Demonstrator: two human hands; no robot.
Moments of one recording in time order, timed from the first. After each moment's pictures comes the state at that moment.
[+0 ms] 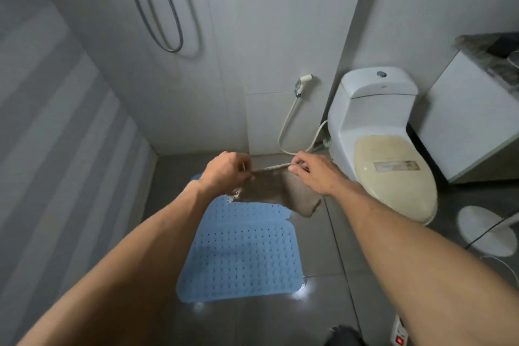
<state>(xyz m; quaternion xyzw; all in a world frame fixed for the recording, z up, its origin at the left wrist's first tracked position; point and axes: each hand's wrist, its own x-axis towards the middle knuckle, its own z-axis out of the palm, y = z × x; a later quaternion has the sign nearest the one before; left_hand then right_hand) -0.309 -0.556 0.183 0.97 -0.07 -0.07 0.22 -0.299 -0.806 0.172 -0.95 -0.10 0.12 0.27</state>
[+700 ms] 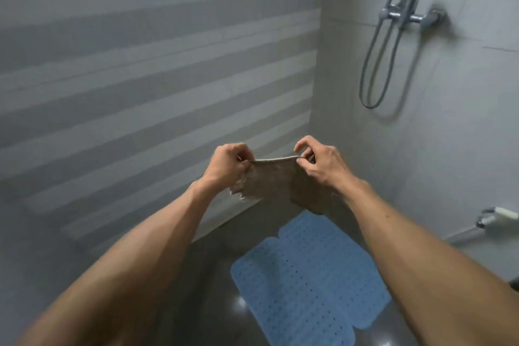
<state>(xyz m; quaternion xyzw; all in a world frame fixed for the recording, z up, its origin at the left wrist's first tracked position) -0.467 -0.539 0.303 0.84 0.40 0.25 0.26 -0.256 -0.665 0.298 -0.76 -0.55 0.11 0.32</state>
